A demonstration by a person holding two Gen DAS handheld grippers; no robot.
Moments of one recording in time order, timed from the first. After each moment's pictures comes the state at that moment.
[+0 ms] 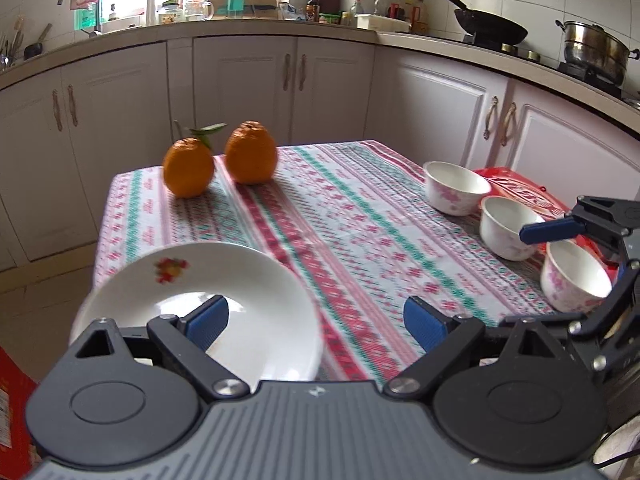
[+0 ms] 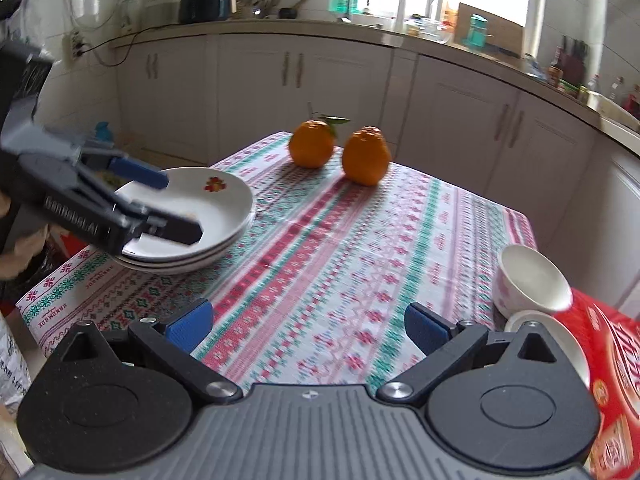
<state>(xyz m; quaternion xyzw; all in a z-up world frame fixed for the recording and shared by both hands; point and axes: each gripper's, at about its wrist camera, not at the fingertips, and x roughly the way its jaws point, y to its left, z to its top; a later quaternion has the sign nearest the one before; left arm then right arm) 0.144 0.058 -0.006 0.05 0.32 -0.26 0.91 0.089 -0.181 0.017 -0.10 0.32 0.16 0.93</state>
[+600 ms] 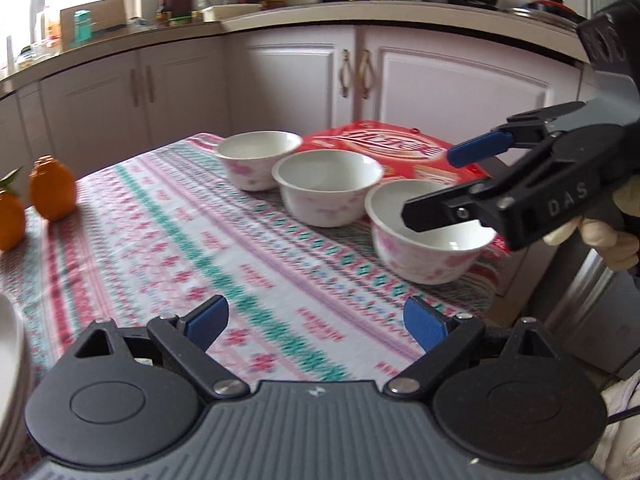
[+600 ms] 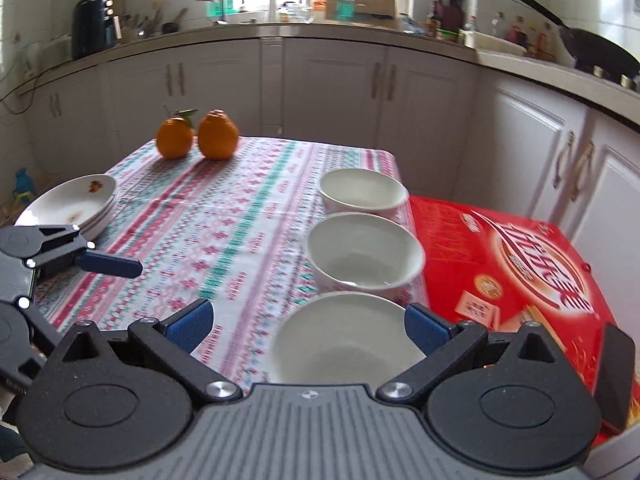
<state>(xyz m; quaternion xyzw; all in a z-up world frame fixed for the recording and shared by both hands) 0.082 -0.103 -0.043 0.14 0.29 -0.40 0.86 0.041 -0.322 0.010 -0.03 0.34 0.03 0.94</state>
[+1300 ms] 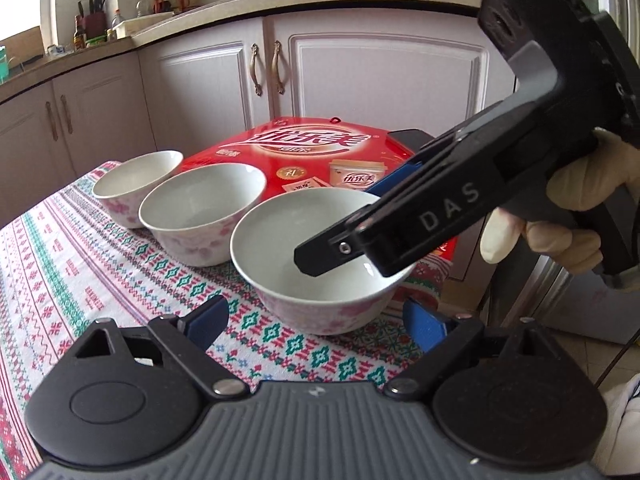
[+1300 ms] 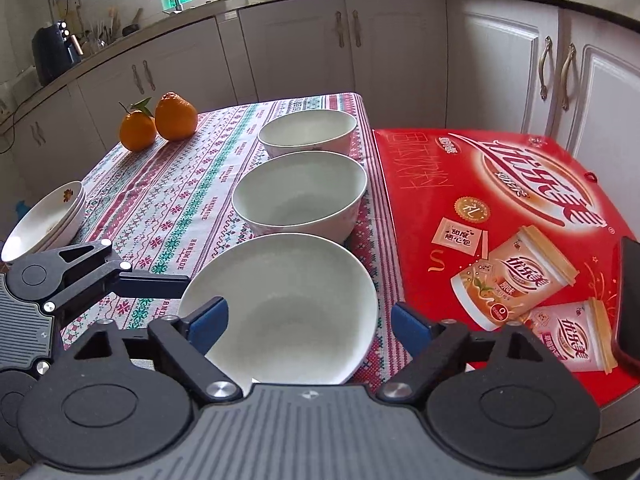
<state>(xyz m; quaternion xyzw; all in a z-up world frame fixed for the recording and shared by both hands) 0.071 -0.181 -0.059 0.19 0.27 -0.48 0.82 0.055 -0.380 -0.023 0.07 0.39 0.04 0.92</state>
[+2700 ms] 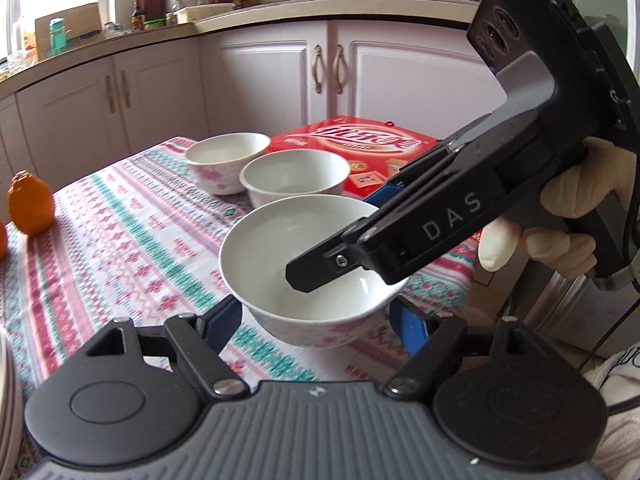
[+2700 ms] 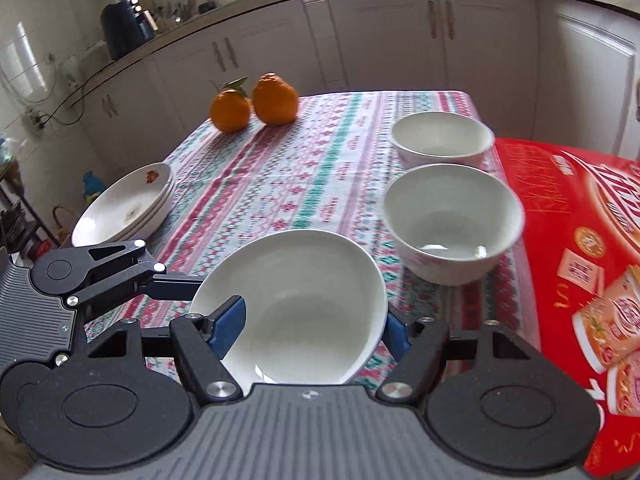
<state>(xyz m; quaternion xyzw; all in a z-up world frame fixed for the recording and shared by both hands) 0.077 -0.104 -0.040 0.15 0.29 -0.42 0.85 0.088 -0.301 -0.009 0.06 0.41 0.17 0.90</state>
